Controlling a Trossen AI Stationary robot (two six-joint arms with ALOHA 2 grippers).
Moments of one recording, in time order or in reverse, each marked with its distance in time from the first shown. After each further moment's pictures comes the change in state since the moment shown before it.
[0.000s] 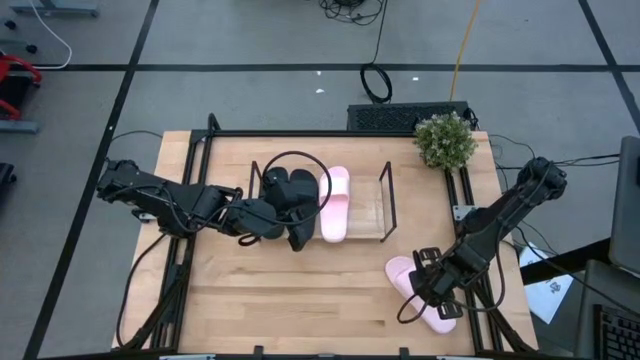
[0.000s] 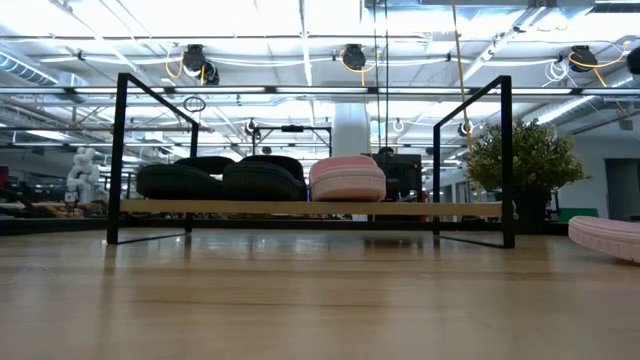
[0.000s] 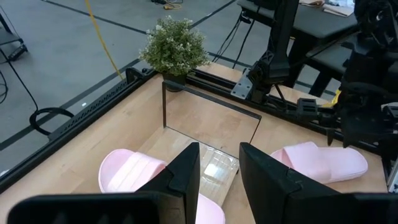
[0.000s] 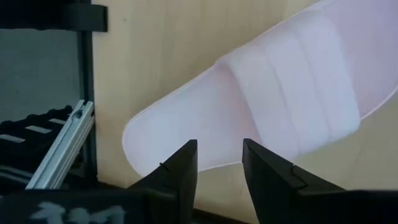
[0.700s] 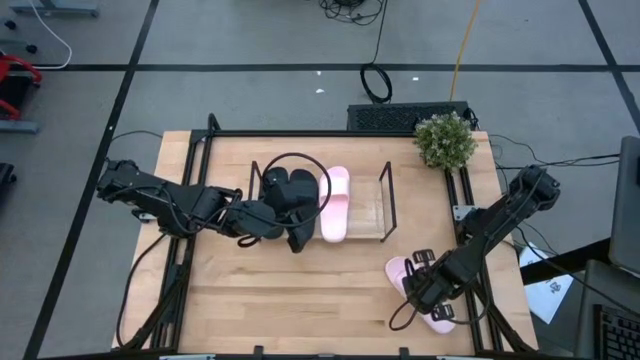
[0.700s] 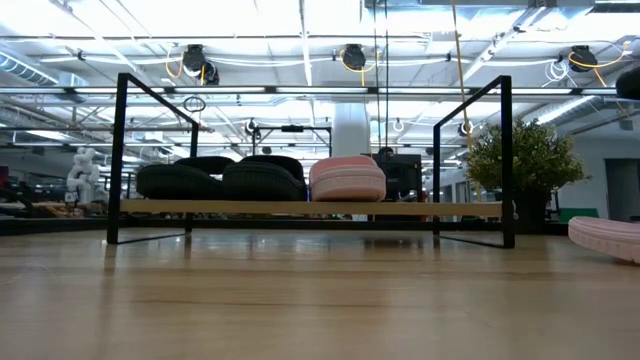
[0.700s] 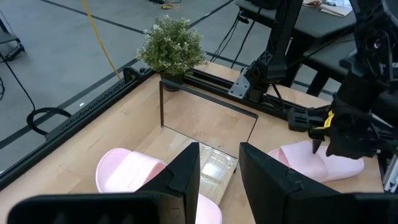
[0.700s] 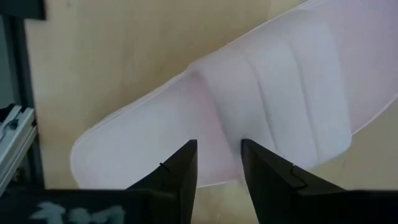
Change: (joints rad) left arm -0.011 0.000 0.000 0.000 0.000 -0.005; right arm 0.000 0.130 -0.004 -0.001 0.096 -0.069
